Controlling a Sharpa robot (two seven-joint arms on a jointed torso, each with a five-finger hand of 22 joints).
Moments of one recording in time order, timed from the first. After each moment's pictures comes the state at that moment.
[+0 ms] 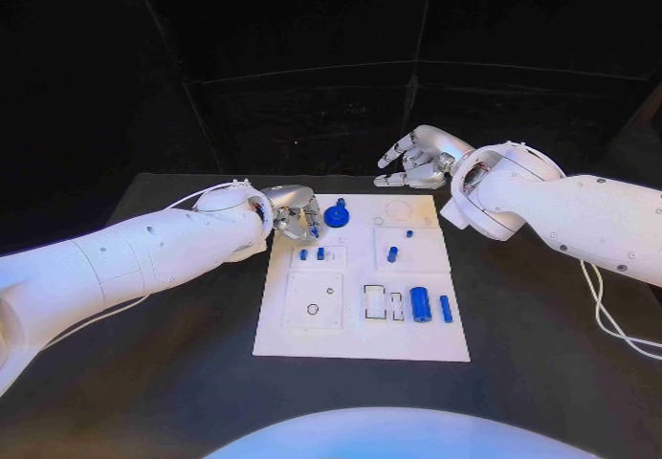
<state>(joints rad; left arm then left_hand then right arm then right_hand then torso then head) 1.19 -0.55 -0.08 1.12 -1.37 -0.11 0.04 1.44 -0.09 0.45 -0.03 0.06 1.08 0.13 0.17 0.14 1.15 0.06 0.24 0.08 1.46 -0.01 1.32 1.06 0.11 1.42 0.08 1.18 1.18 1.25 -0.76 0.04 1.46 -1.16 -0.31 -0.17 1.36 -0.04 0.00 0.14 0.26 0.87 0.17 0.16 0.07 1.33 0.08 1.27 1.26 1.46 0.01 1.47 1.31 0.05 1.43 0.11 1.43 1.28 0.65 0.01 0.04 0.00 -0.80</state>
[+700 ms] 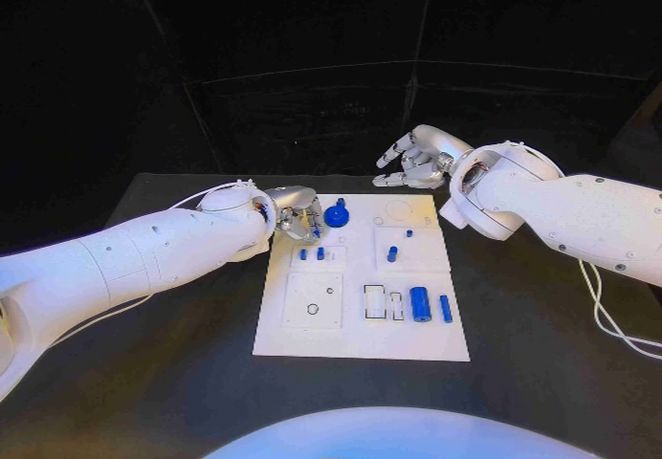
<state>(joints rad) 1.19 -0.53 -0.09 1.10 -1.37 -0.10 0.03 1.43 -0.09 0.45 -0.03 0.06 1.08 0.13 0.16 0.14 1.15 0.06 0.22 0.08 1.46 -0.01 1.32 1.06 0.11 1.42 0.08 1.18 1.18 1.25 -0.75 0.04 1.46 -1.16 -0.31 -0.17 1.36 -0.04 0.00 0.14 0.26 0.87 0.17 0.16 0.07 1.33 0.08 1.27 1.26 1.46 0.01 1.47 1.31 0.05 1.43 0.11 1.43 1.28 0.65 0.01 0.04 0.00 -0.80</state>
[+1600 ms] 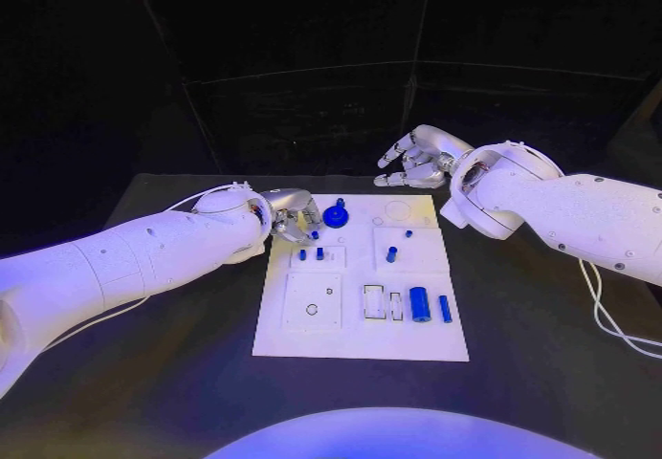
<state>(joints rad) 1.19 -0.55 -0.09 1.11 -1.37 -0.10 0.02 1.39 -0.14 0.42 -0.04 0.06 0.91 0.14 0.07 0.08 0.98 0.12 0.10 0.07 1.46 0.02 1.31 1.01 0.11 1.38 0.12 1.04 1.07 1.25 -0.76 0.04 1.45 -1.16 -0.31 -0.18 1.36 -0.04 0.00 0.15 0.26 0.87 0.17 0.17 0.07 1.31 0.08 1.24 1.23 1.46 0.01 1.46 1.31 0.05 1.42 0.11 1.42 1.27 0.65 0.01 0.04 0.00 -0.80</state>
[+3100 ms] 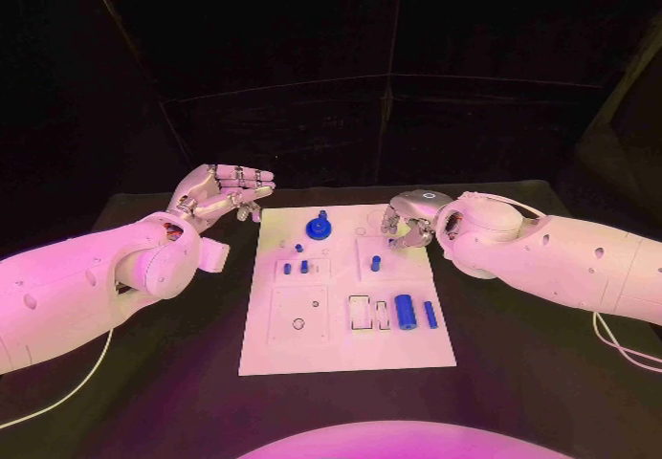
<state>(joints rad) 1.18 -0.84 -0.06 1.41 -0.18 -0.25 0.47 1.38 -0.10 0.45 -0.04 0.07 0.99 0.18 0.12 0.08 1.04 0.12 0.19 0.07 1.27 0.02 1.08 0.60 0.17 1.19 0.12 0.67 0.75 1.14 -0.78 0.00 1.40 -1.66 -0.15 -0.18 1.51 -0.11 0.15 0.13 0.18 0.98 0.17 0.12 0.07 1.01 0.10 0.23 0.26 1.47 0.01 1.27 1.18 0.09 1.34 0.12 1.29 1.08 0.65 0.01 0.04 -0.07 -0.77</state>
